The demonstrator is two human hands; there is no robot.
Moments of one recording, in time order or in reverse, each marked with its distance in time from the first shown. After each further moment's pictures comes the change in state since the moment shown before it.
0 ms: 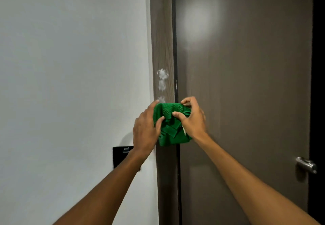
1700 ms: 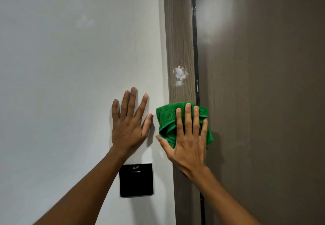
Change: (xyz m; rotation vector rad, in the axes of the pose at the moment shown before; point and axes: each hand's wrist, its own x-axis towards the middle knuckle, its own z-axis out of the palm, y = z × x) left_hand 0.059 -0.132 0.001 0.712 0.061 0.291; right_hand -0.017 0.046 0.110 -0.780 0.171 -0.335
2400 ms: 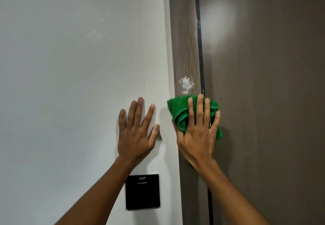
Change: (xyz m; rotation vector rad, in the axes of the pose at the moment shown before) left_hand 0.000 -0.002 0.002 0.003 0.013 0.015; right_hand 0.049 0.005 0.005 -0.063 0.122 0.081
